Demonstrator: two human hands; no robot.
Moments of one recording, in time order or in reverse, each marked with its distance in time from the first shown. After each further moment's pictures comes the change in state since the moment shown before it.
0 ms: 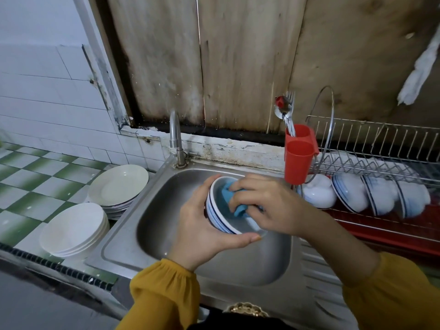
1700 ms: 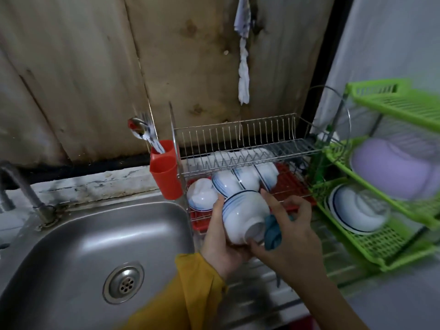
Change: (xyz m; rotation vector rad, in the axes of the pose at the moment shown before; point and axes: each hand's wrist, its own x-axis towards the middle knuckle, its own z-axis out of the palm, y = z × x) left_hand 0.016 0.062 0.226 -1.120 -0.543 -1.313; right_hand -0.215 -0.026 -0.024 -0.542 0.604 1.121
